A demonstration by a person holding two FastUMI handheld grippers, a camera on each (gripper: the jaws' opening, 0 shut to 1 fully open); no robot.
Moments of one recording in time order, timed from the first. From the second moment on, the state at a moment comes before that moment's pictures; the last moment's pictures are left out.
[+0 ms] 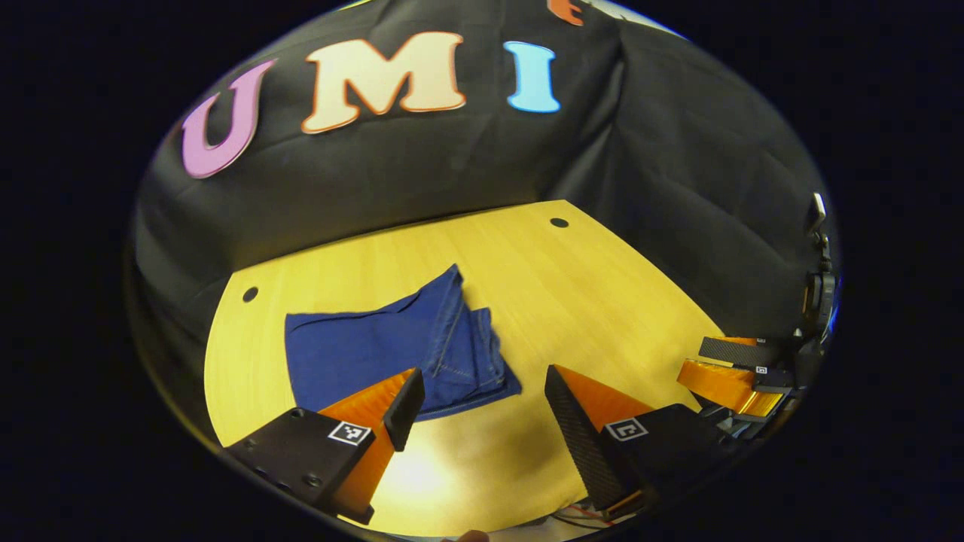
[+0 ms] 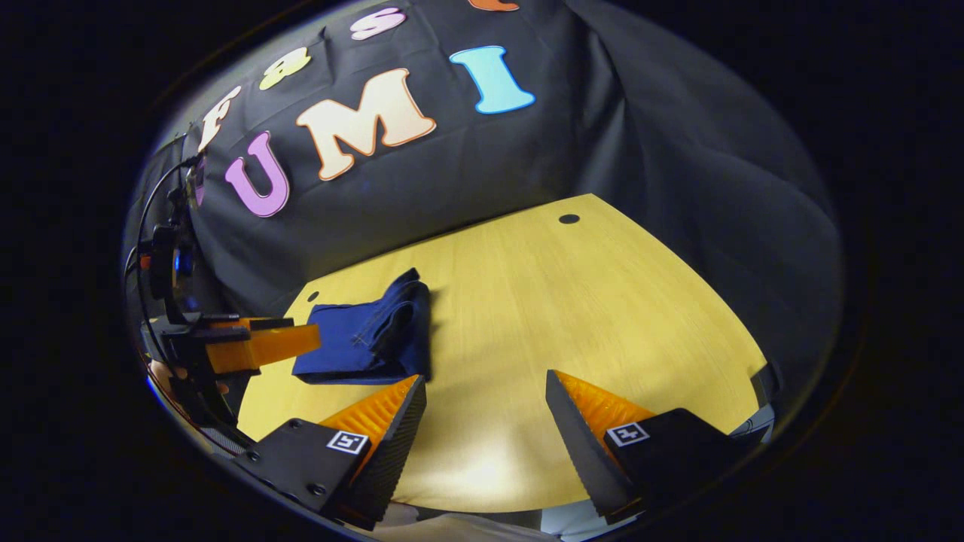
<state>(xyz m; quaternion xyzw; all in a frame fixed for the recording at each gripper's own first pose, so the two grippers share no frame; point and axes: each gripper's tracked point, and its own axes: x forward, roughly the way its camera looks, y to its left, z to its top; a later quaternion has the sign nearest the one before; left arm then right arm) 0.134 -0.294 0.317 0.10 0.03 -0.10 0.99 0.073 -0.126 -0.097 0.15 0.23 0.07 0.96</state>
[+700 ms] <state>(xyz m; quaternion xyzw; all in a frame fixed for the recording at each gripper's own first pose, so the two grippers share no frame) 0.086 -0.057 0.285 0.04 0.07 0.01 1.00 0.062 -0.003 -0.084 0.15 0.22 0.07 0.96</state>
